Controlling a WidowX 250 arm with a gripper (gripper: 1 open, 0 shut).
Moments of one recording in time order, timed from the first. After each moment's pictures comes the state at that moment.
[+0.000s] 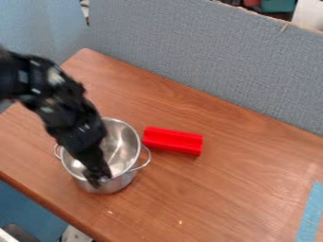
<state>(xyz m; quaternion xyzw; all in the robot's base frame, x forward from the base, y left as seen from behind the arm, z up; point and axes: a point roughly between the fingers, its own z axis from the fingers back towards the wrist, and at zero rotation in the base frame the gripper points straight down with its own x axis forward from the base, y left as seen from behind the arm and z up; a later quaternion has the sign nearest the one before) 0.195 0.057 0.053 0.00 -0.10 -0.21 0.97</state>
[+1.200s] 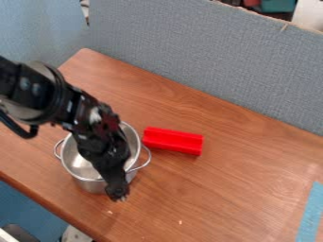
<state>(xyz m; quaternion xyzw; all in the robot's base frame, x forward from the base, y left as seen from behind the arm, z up) 0.214 0.040 -0.006 0.04 -0.09 -0.24 0.96</state>
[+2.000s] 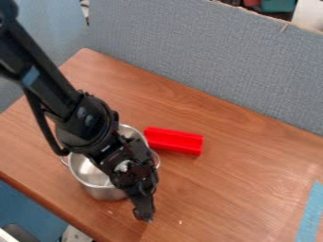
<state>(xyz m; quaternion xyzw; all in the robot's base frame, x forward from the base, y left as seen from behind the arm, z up) 0.223 0.009 -0.041 0.06 -0.11 -0.27 0.95</state>
